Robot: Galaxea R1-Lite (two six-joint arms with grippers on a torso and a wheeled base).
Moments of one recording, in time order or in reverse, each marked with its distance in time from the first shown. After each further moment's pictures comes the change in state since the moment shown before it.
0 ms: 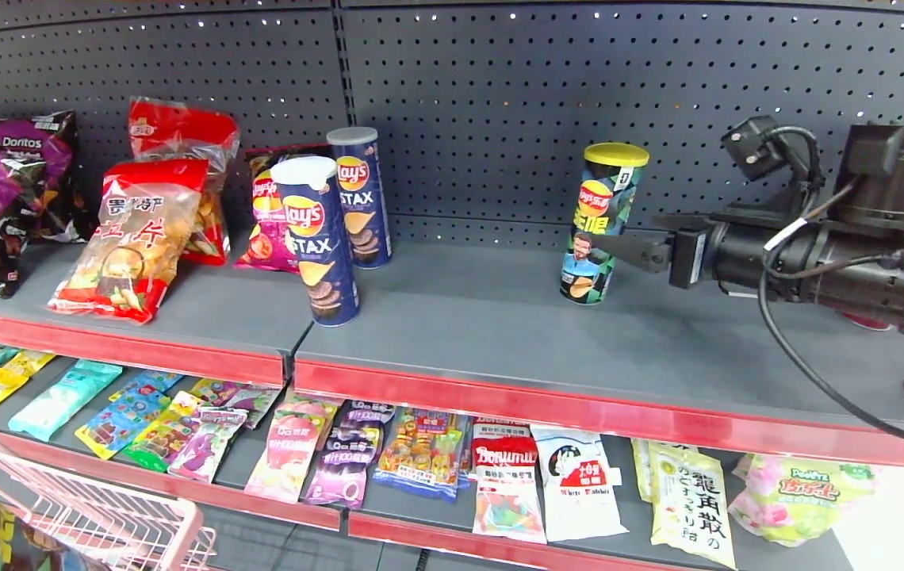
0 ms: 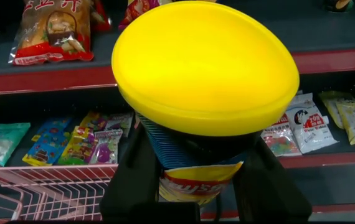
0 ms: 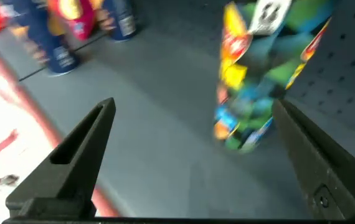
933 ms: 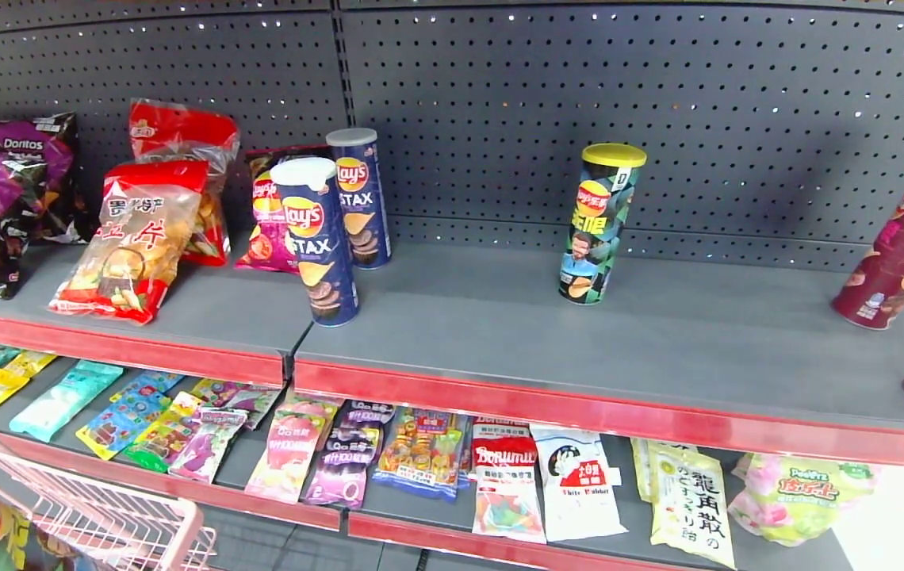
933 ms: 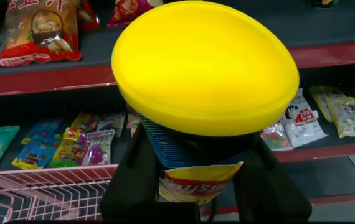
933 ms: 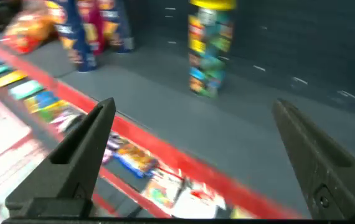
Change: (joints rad) left arm -0.003 0.004 0.004 0.000 -0.033 0.000; right arm -0.106 -0.833 0.325 0.342 -0.005 0.021
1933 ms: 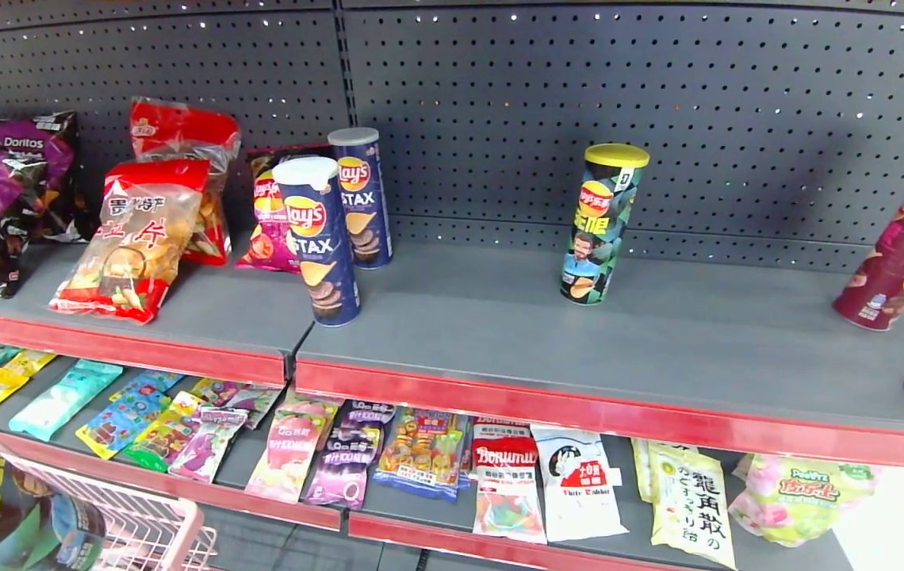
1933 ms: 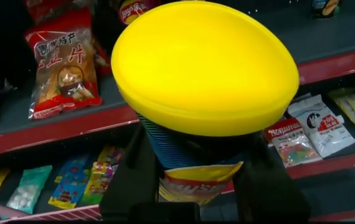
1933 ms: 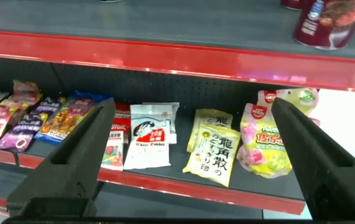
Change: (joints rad) left arm -0.001 0.074 -0.062 -0.099 -0.028 0.120; right arm -0.190 -0.811 0.663 0.149 -0.259 0.035
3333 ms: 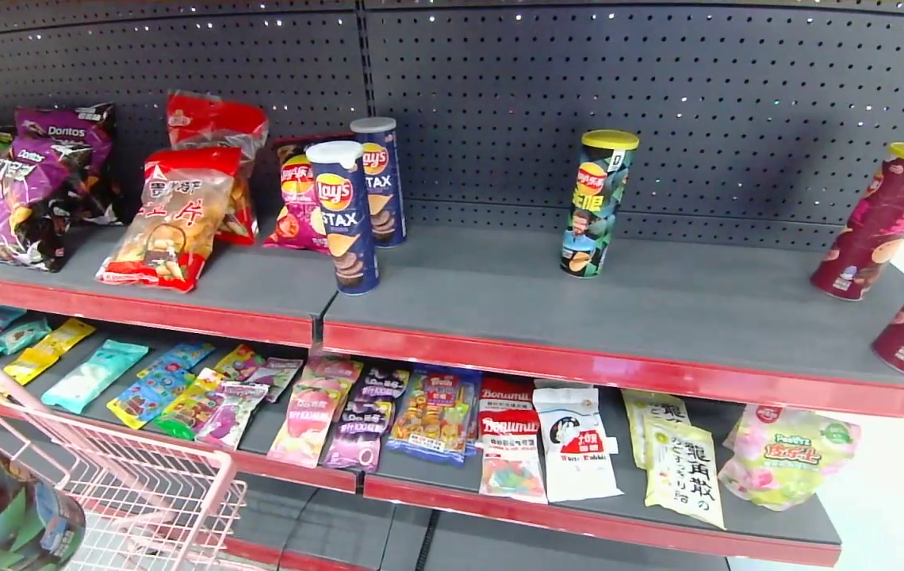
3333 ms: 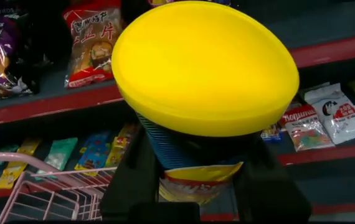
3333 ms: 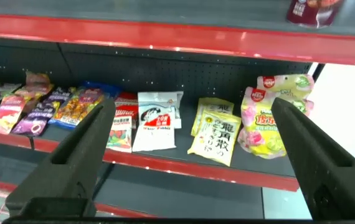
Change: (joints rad) left arm 0.010 0.038 -0.012 -0.004 0.087 0.035; right arm 0.000 0.000 0.000 0.000 -0.005 0.000
